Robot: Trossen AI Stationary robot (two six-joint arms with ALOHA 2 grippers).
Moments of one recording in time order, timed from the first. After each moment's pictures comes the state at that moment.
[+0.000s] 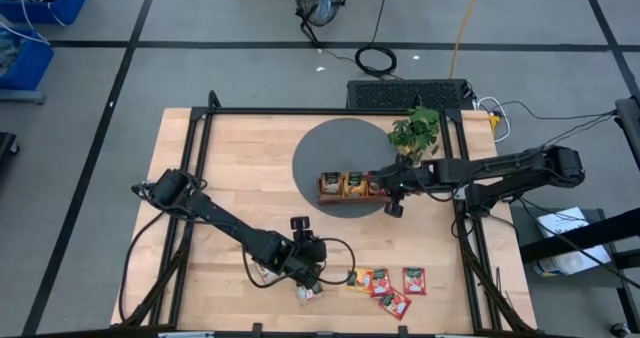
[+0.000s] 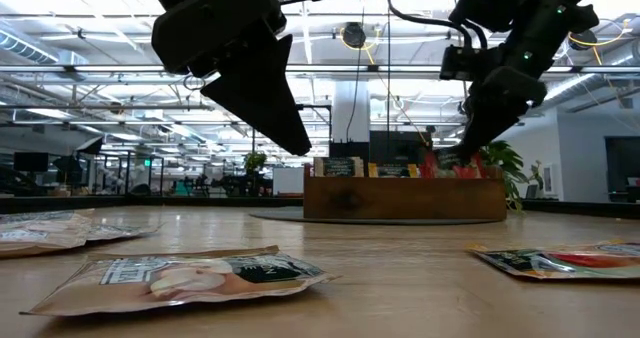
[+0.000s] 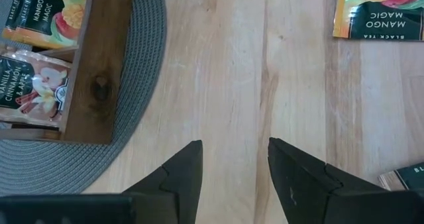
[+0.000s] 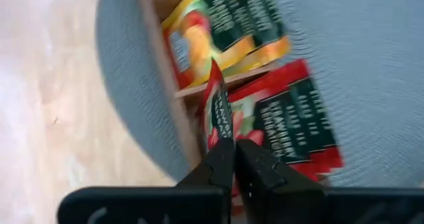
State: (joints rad) left arm -0.48 1.98 1.39 -0.54 -0.53 -0.37; right arm -0.05 1.19 0.66 -0.47 0.18 0.14
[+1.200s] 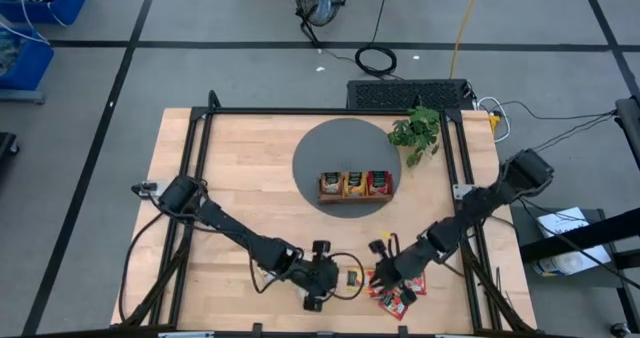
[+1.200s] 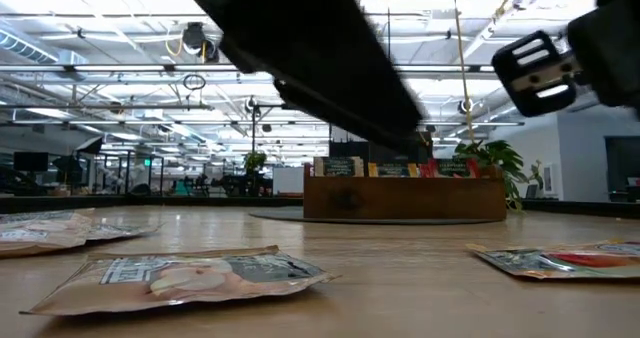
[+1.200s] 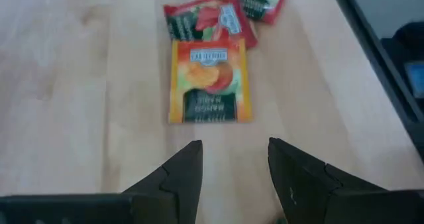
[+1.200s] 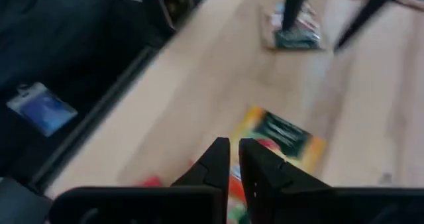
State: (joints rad) left arm -0.49 2.07 1.39 -0.12 -0.22 -0.23; right arm 0.65 1.56 0.66 0.25 0.05 0.17
